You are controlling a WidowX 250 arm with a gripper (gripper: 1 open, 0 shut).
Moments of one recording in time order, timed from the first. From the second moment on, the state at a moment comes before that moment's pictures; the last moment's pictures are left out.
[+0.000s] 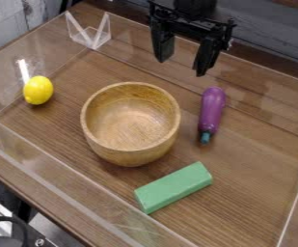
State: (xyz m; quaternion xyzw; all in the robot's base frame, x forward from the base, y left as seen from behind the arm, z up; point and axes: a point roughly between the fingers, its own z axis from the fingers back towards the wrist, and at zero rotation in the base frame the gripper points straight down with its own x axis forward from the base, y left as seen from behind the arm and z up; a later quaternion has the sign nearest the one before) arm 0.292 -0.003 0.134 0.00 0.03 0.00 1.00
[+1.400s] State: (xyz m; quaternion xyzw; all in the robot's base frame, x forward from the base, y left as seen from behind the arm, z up) arm 0.288 0.154 0.109 -0.01 0.05 0.08 1.00
